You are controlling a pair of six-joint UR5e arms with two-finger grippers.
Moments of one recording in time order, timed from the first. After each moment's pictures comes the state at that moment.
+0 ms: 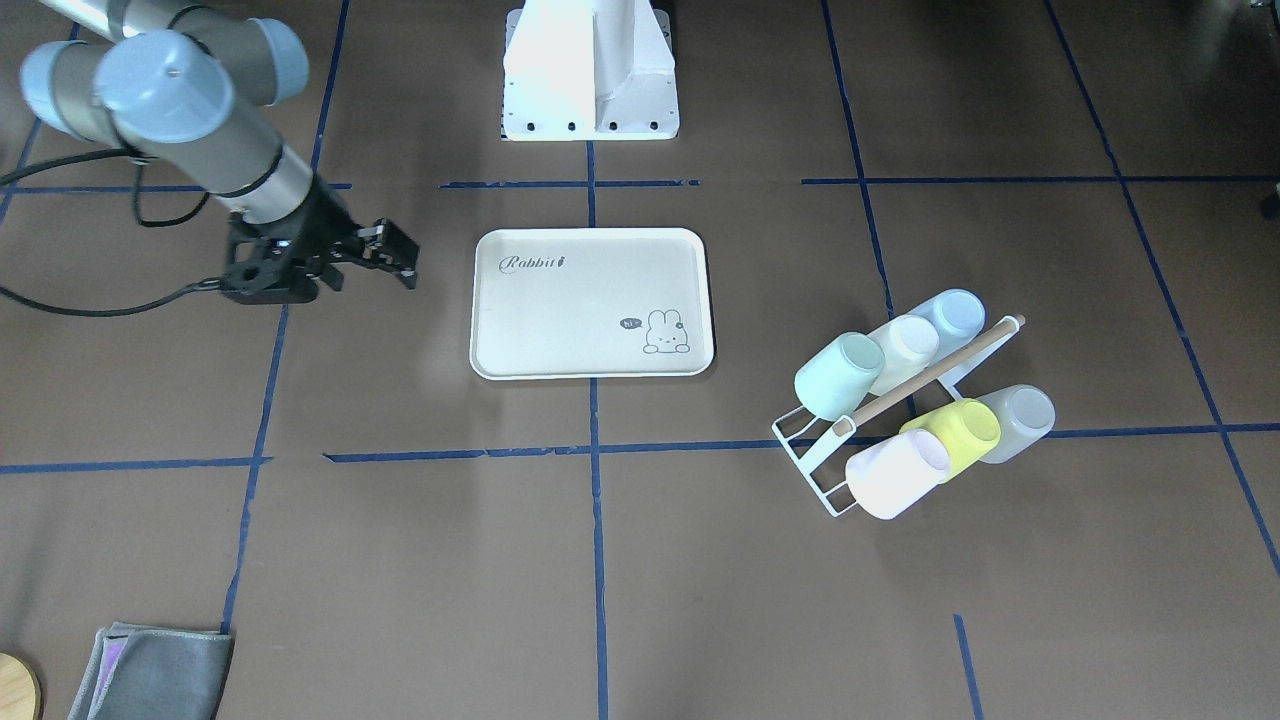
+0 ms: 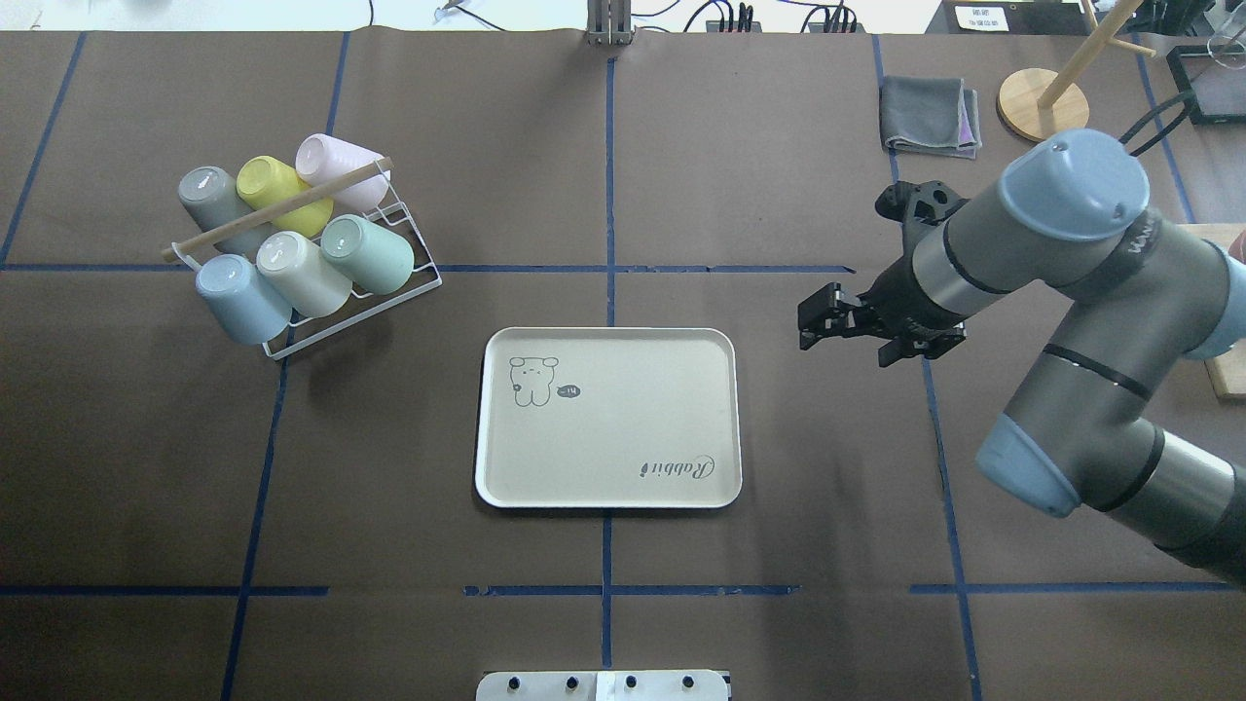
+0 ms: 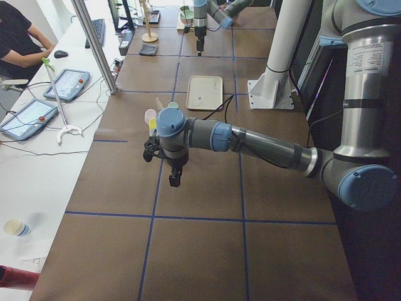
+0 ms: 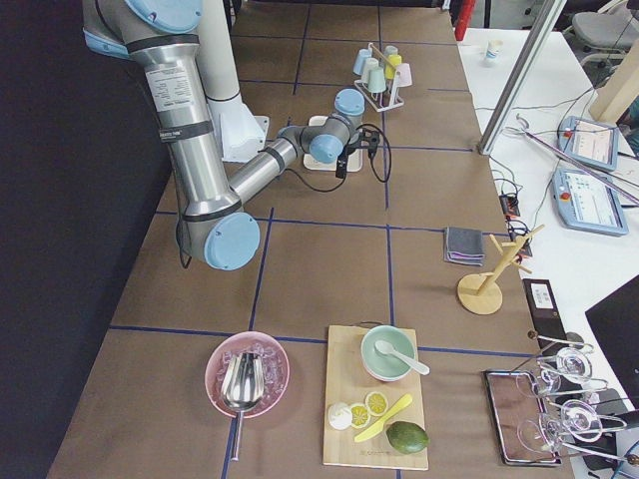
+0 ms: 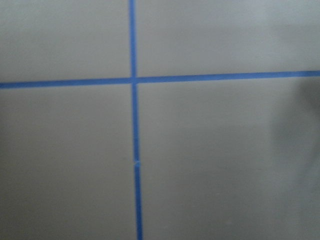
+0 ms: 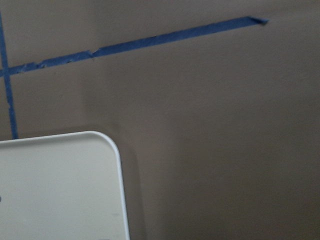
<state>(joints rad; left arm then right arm) -1.44 -1.56 -1.93 -1.41 -2.43 0.00 0.78 -1.31 1.87 -1.30 2.21 1.21</state>
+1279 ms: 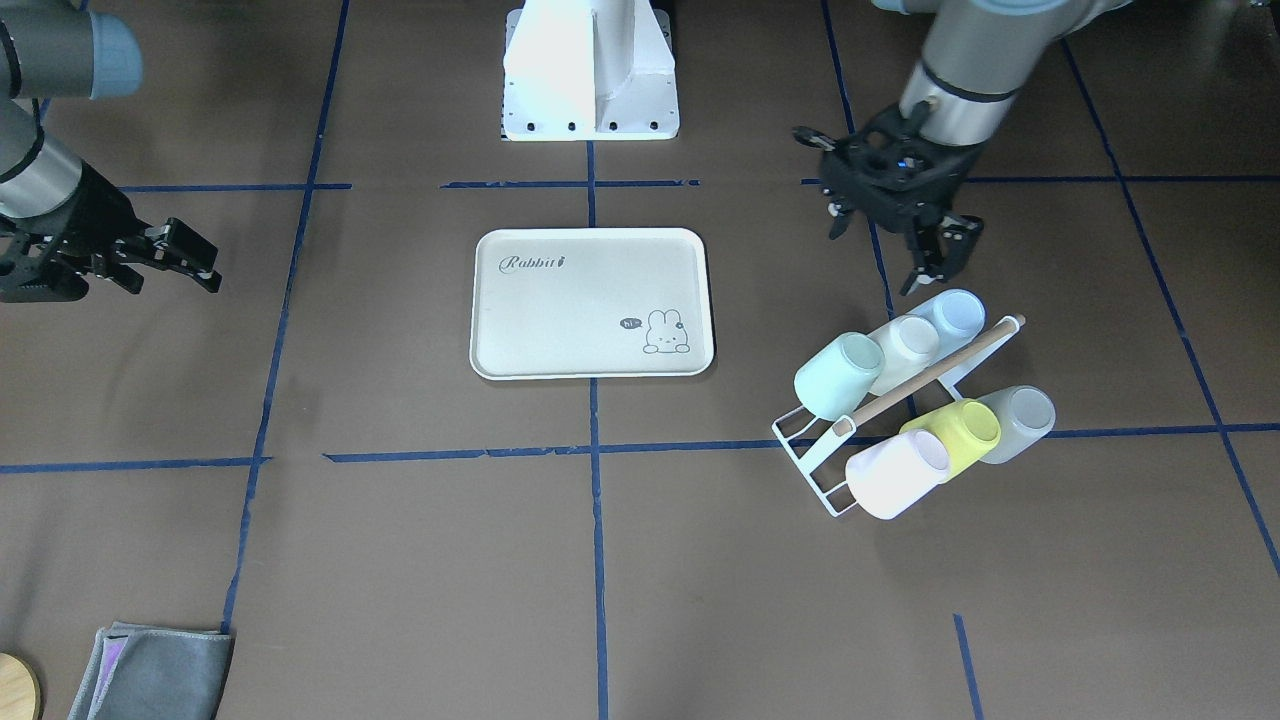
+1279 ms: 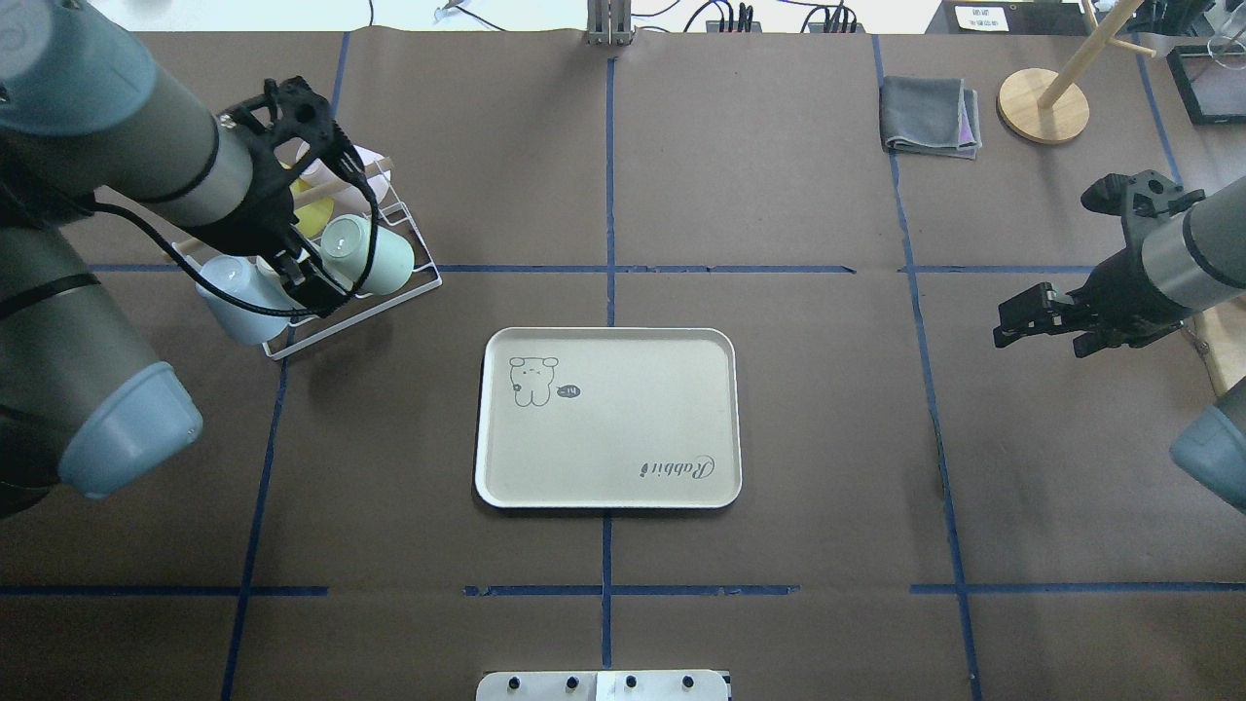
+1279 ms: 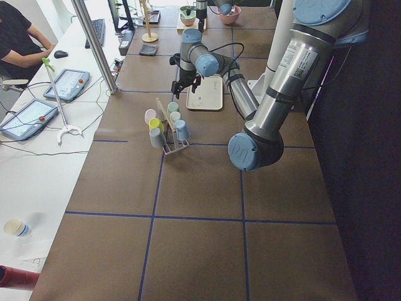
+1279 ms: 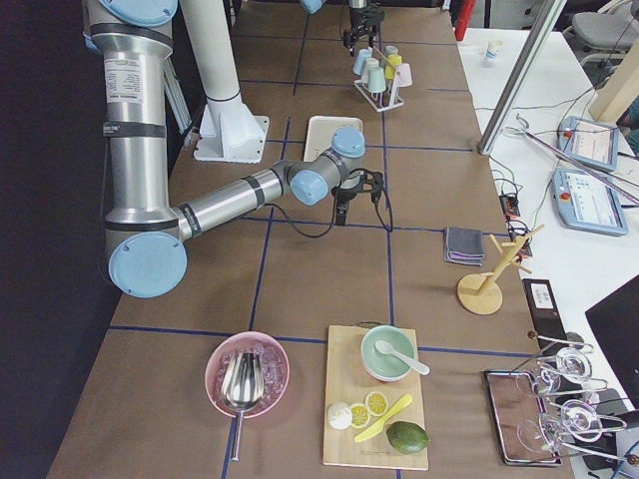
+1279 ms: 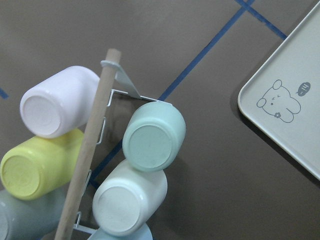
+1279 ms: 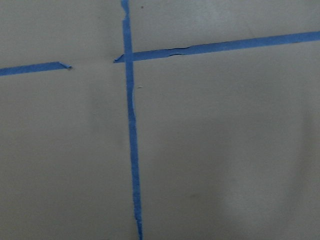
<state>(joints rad) -0.79 -2.05 -2.02 -1.39 -1.95 -0.07 0.96 -1.59 1.94 -1.30 2.25 0.92</state>
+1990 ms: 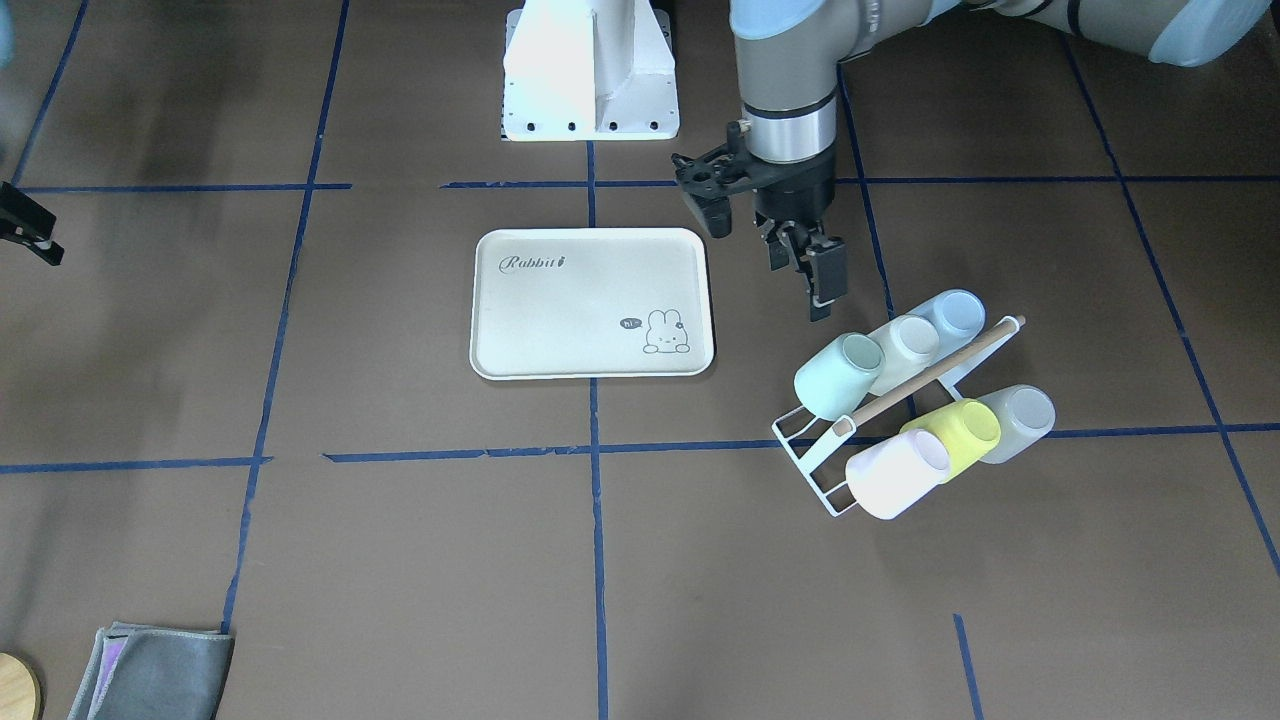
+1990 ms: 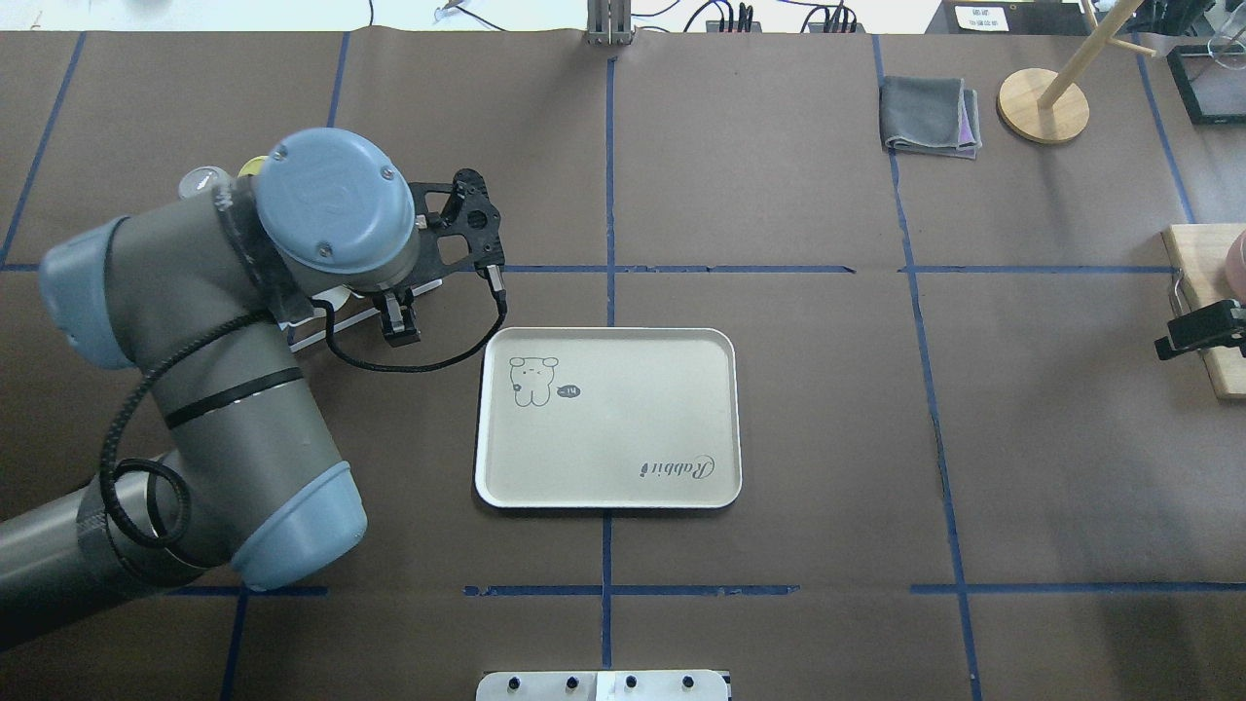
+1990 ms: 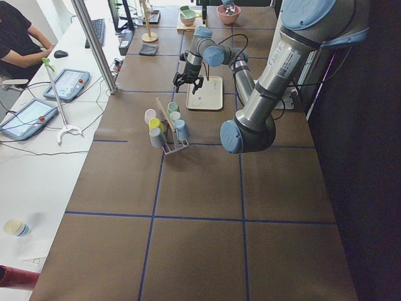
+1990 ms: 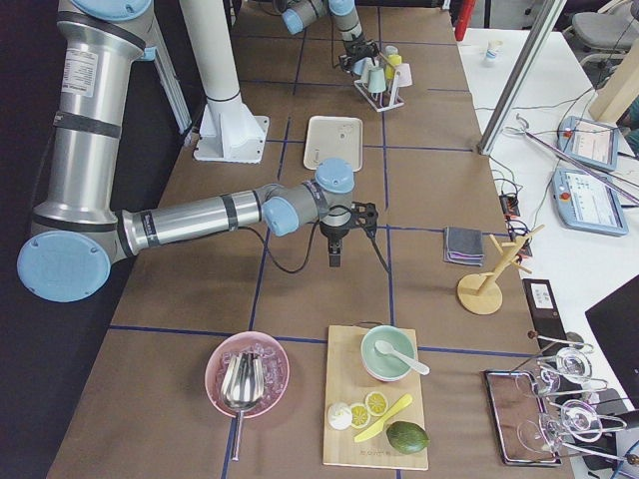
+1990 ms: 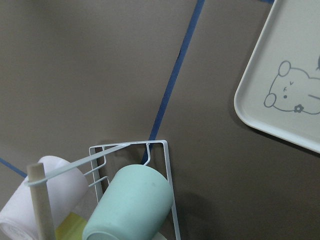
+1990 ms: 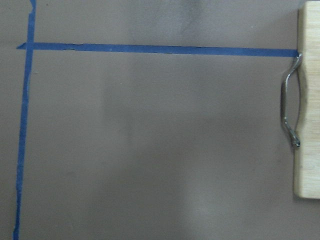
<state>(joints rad) -0.58 -2.24 -1.90 -1.20 -1.52 0.21 1.17 -1.78 1.95 -1.31 2.28 0.53</state>
